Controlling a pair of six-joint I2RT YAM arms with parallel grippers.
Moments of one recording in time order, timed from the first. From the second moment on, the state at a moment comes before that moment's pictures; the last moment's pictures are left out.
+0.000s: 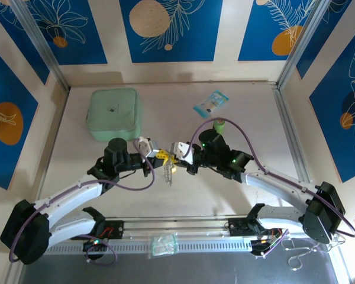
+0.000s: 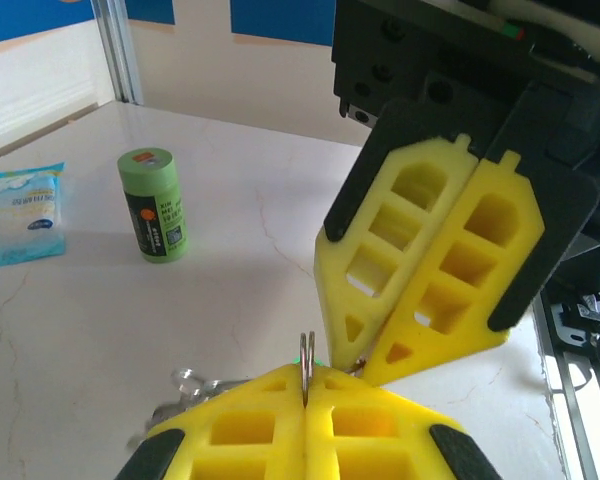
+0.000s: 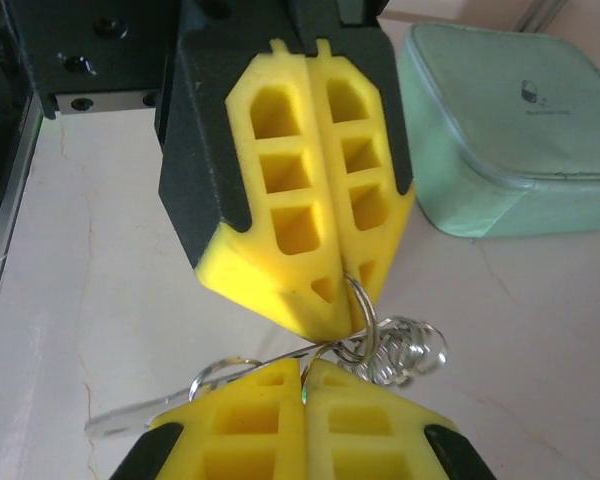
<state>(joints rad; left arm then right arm) -0.62 1.05 0.51 0.30 0.65 0.10 0.83 1.17 0.82 -0.20 -0.38 -0.50</state>
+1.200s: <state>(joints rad) -0.62 1.12 0.45 0.54 0.86 0.28 0.65 1.18 0.80 -0.17 -0.85 -0.34</state>
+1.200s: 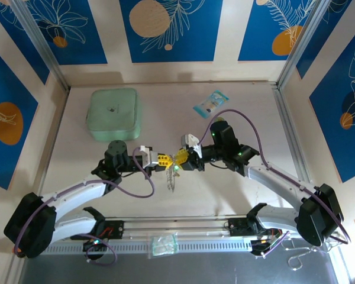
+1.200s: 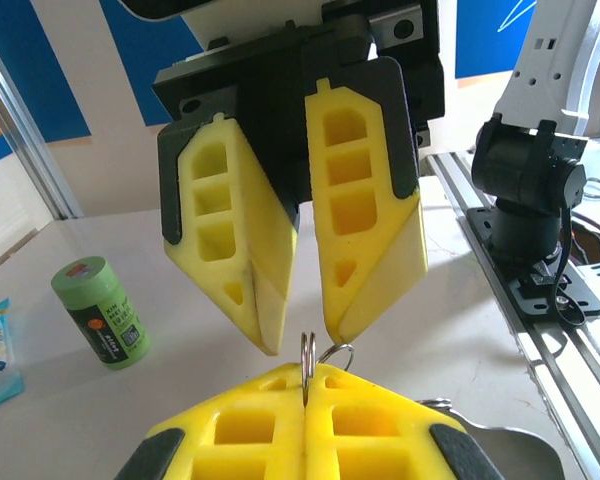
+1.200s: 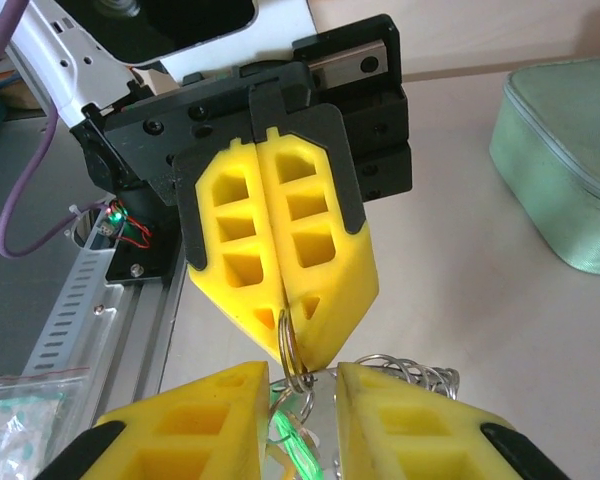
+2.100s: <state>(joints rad) -0.62 1.03 0.49 0.26 0.74 0.41 0.70 1.25 0.90 -0.34 -0.70 -0.51</state>
